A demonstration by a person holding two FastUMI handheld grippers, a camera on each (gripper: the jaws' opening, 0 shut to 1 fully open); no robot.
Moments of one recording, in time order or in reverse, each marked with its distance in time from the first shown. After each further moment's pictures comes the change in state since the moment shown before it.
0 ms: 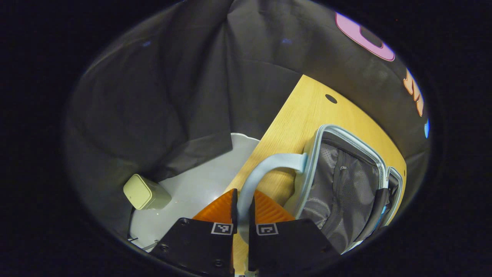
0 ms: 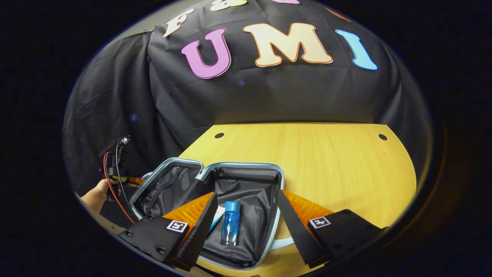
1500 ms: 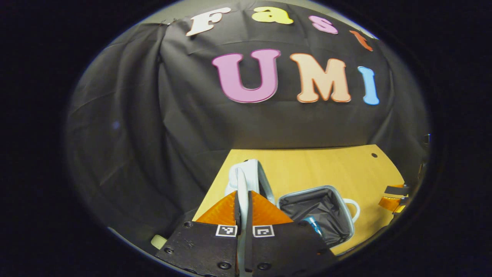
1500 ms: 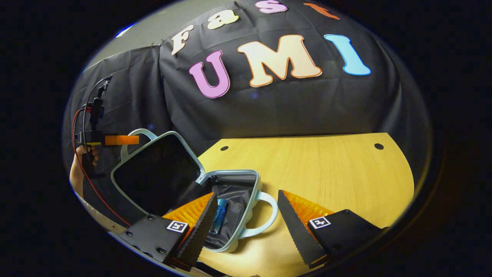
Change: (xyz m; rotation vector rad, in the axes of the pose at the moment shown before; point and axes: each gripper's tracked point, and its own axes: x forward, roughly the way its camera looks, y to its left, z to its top) left arm -0.255 -0.250 0.058 0.436 -0.512 -0.179; right arm -0.070 -0.082 0.023 0.007 -0.098 0.121
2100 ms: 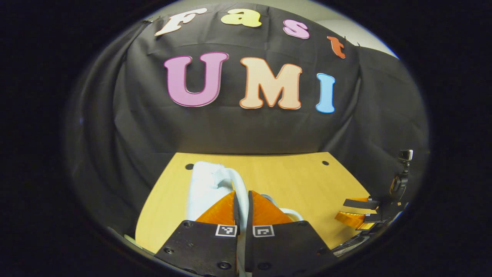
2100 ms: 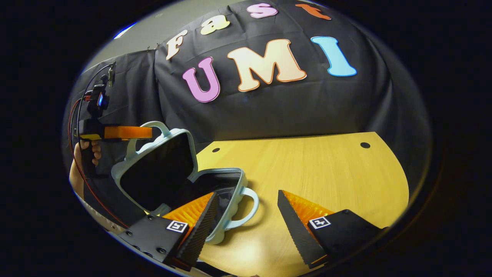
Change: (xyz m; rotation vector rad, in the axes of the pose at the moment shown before) left arm 0.003 -0.153 0.008 -0.070 -0.014 -0.326; right arm -0.042 -0.044 0.000 0.013 -0.030 -0.049
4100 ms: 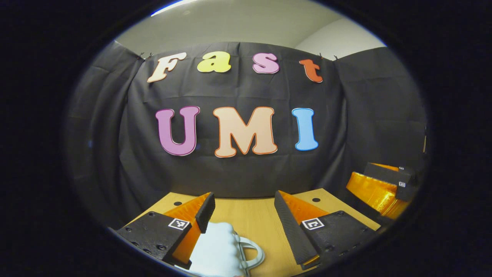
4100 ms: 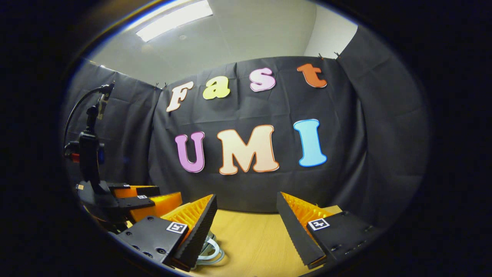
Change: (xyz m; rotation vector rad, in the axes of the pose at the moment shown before) left arm -0.012 -0.152 0.071 0.132 -0.408 0.111; right arm -0.124 -0.018 0.204 -0.163 -0.579 -0.126
